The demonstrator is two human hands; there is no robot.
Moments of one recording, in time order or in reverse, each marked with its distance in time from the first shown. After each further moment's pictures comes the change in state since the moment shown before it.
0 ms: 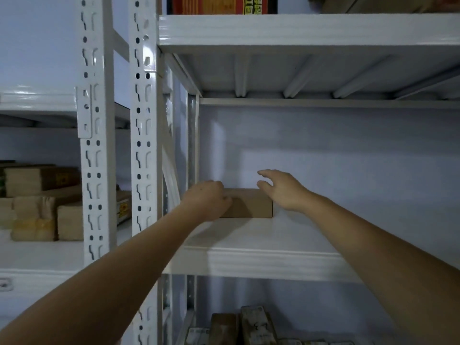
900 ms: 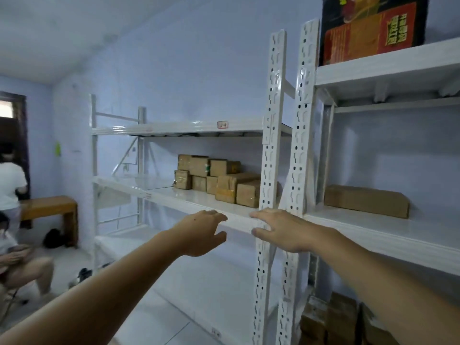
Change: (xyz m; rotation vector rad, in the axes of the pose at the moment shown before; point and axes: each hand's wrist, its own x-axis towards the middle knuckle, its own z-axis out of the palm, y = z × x) left_hand -0.374 -0.118 -0.130 0.220 -0.116 -0.364; right_hand -0.174 -0.265 0.090 -0.032 -0.430 -0.650
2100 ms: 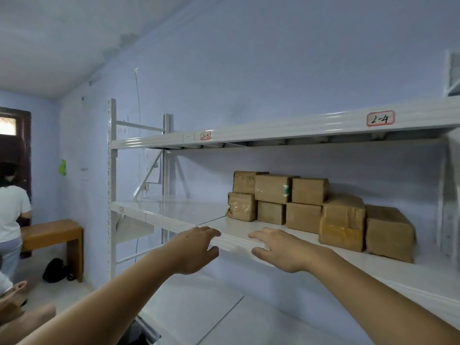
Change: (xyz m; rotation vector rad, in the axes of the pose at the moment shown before) left_hand 0.165 -0.455 0.045 0.008 -0.033 -0.022; right_hand 0.447 -0.136 0.134 0.030 -0.014 -0.015
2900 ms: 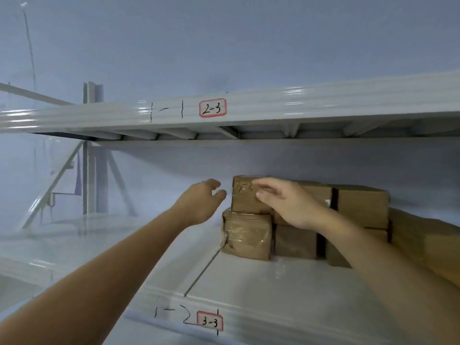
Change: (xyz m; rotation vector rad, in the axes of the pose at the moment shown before) left_hand 0.349 -0.159 0.012 -0.524 0.226 0.162; right_hand 0.270 0.044 -0.040 0.265 0.484 0.235
